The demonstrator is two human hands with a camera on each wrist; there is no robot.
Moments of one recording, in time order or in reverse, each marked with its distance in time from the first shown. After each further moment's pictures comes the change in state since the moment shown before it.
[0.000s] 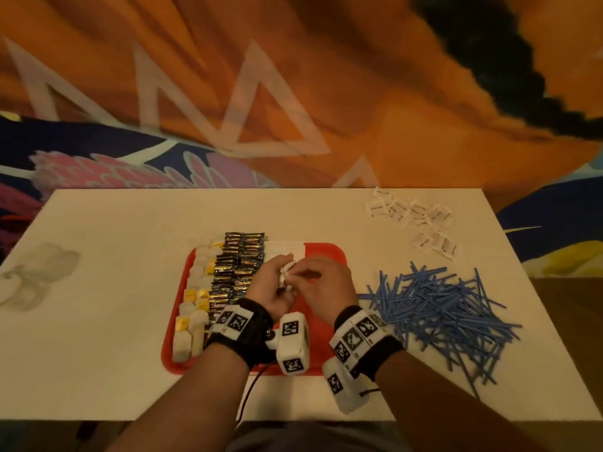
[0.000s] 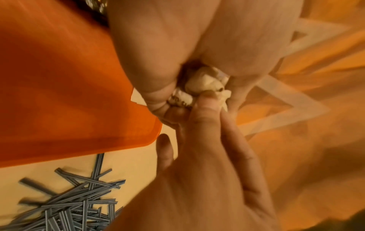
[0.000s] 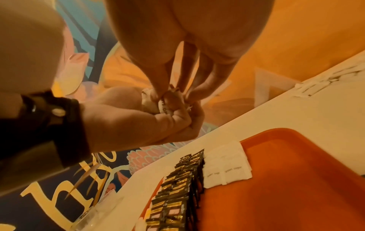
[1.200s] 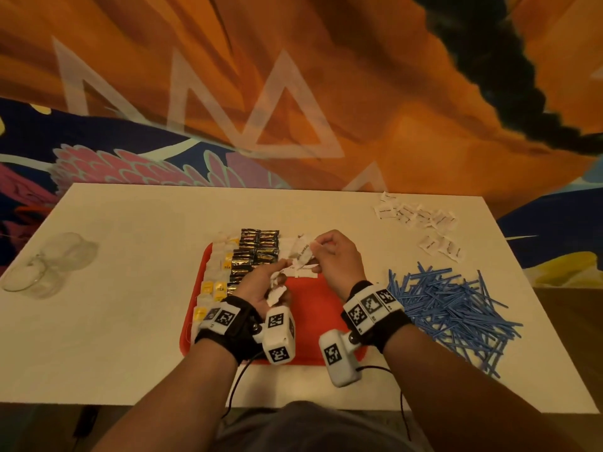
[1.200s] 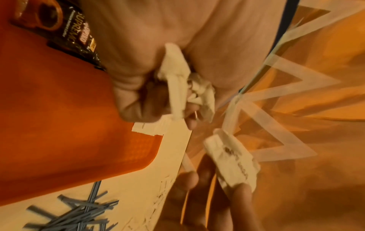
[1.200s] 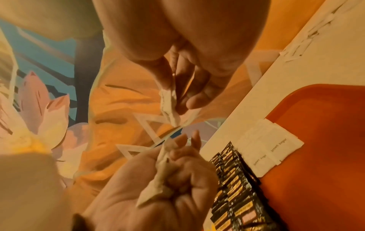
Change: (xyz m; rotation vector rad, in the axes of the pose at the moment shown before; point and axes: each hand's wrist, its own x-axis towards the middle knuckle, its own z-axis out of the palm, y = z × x) left_hand -0.025 0.027 -0.056 0.158 0.021 -0.059; right_hand 0.008 -0.036 0.010 0.231 0.071 0.195
